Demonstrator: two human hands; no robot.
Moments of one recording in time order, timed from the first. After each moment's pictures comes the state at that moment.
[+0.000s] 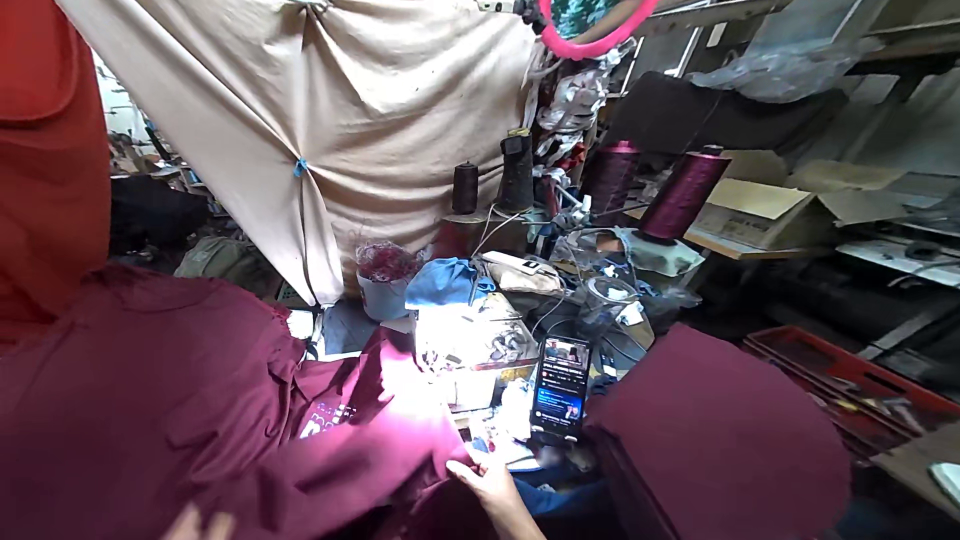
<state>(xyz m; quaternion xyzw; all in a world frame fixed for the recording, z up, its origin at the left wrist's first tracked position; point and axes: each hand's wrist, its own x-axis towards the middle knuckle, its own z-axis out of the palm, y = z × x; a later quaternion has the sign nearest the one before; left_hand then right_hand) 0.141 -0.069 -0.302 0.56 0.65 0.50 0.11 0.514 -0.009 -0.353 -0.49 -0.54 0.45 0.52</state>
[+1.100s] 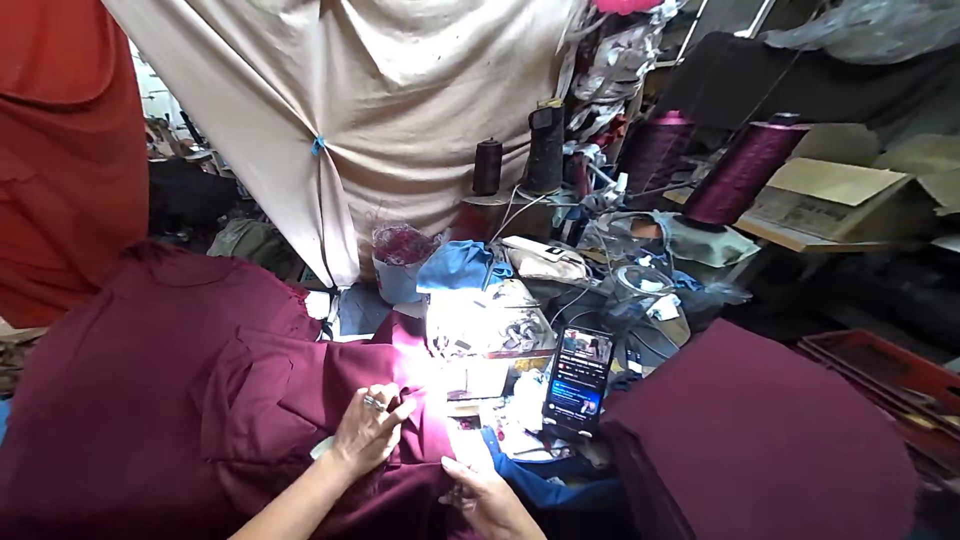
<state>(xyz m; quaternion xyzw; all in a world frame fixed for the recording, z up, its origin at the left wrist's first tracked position) 0.262 0.066 -0.324 0.85 0.34 0.37 -0.18 0.492 -0.029 -0.326 -0.36 -0.27 0.76 0.47</state>
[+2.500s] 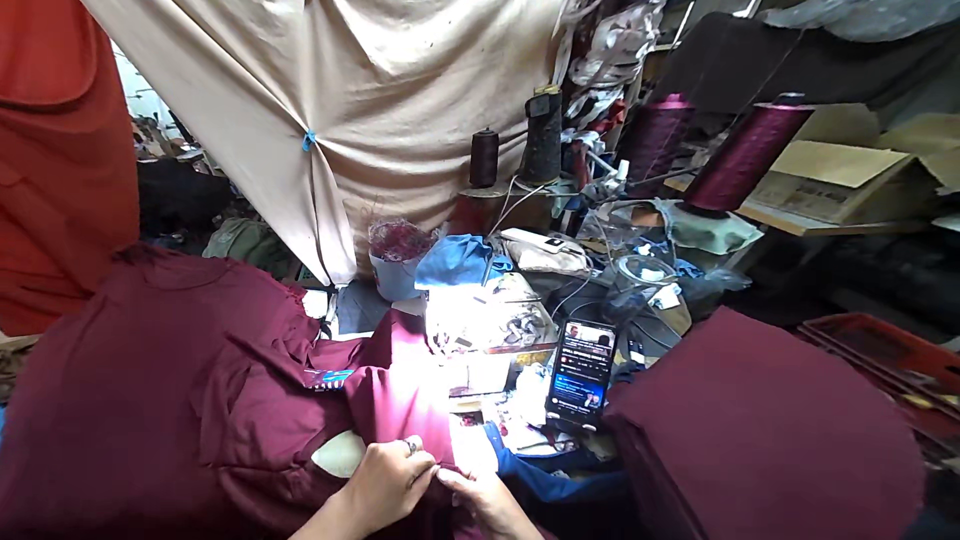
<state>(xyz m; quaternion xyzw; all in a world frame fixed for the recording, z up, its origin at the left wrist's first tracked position) 0.287 0.008 -0.307 0.90 0.29 0.32 0.01 0.493 -0.029 -0.354 -0.42 -0.38 0.70 0.43</state>
